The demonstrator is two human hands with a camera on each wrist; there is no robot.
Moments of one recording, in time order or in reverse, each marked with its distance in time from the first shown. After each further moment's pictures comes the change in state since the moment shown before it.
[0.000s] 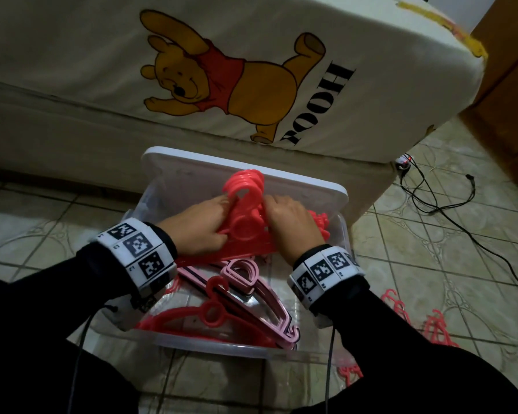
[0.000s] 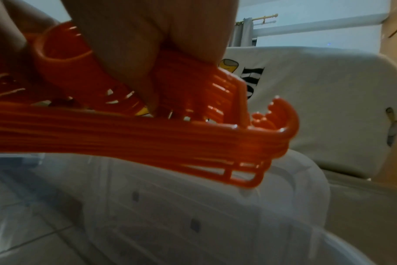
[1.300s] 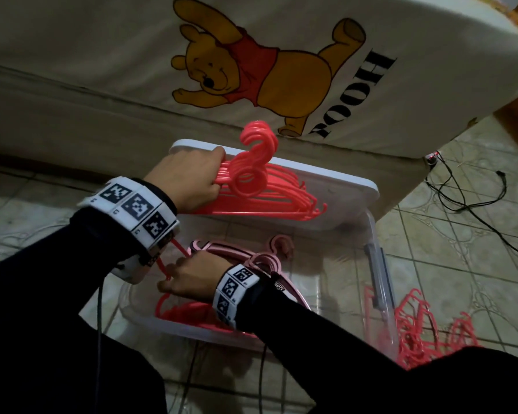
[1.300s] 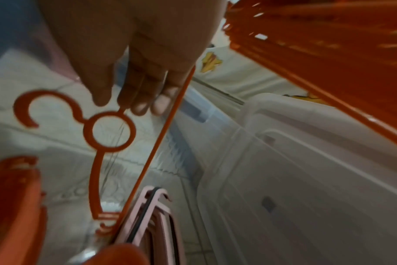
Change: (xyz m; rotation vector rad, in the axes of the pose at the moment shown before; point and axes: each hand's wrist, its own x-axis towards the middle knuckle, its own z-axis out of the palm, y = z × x) left_hand -0.002 -0.041 -0.056 0.486 0.235 -0.168; right_hand 0.030 -0.146 0.099 -0.382 -0.411 -0.842
